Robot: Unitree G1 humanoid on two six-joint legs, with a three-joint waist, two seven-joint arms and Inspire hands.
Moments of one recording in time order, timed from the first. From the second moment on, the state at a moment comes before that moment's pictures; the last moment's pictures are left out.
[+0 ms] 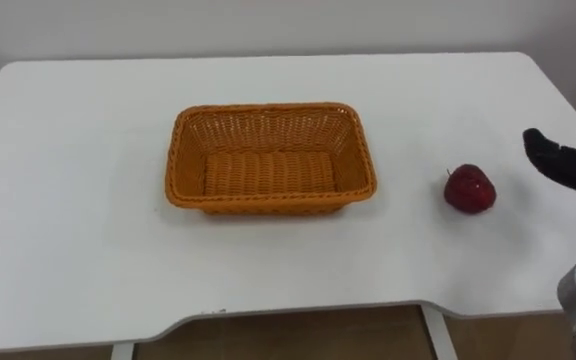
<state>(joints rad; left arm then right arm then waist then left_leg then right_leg) 0.28 0.22 0.14 1.09 0.28 0.03 0.05 0.00 -0.39 -0.21 0.16 0.16 -0.15 -0.41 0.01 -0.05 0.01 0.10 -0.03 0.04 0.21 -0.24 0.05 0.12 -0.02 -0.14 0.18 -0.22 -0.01</state>
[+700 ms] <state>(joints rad) 0.29 0.23 0.14 1.09 0.28 0.04 0.05 -0.02 -0.40 -0.16 0.28 0.16 -0.11 -0.20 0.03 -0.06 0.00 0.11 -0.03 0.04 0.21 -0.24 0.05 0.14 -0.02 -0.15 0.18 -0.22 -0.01</state>
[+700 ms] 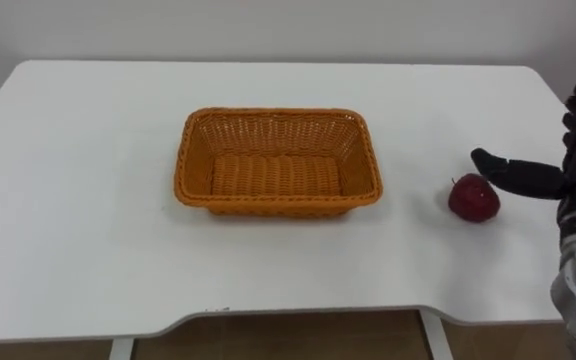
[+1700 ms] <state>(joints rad) 0.28 0.24 0.14 1.12 0.28 0.02 0.03 -0.04 -0.42 -0.14 0.53 0.09 -0.11 -0.06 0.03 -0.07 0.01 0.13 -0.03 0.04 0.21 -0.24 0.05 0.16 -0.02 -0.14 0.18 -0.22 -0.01</state>
